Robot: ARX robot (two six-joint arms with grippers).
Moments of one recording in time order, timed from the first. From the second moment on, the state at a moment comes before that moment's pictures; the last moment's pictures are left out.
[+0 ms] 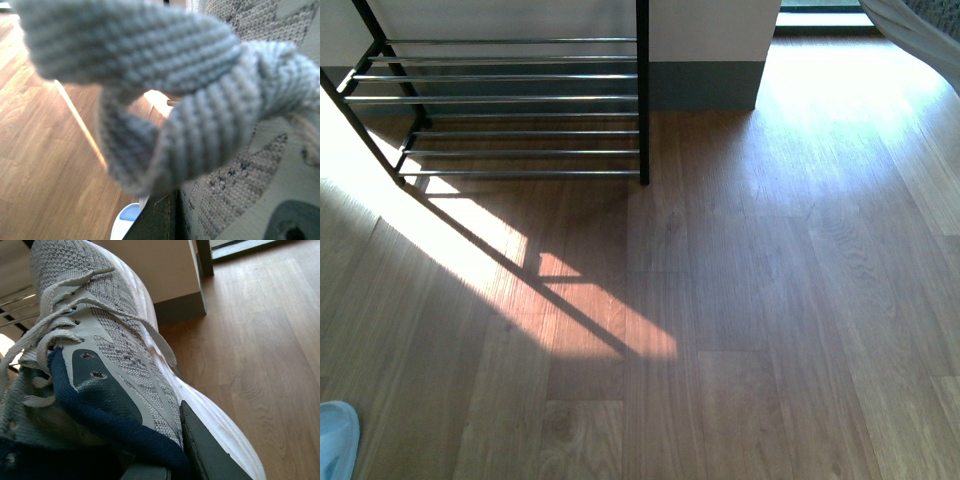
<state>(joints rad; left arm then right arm) -0.33 0.77 0.35 -0.07 -0.58 -0.17 -0.10 1.17 0.48 0.38 -0.29 0.25</state>
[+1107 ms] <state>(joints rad) -0.33 0.76 0.34 -0.07 -0.60 -0.17 -0.10 1.17 0.48 0.38 -0.31 0.25</state>
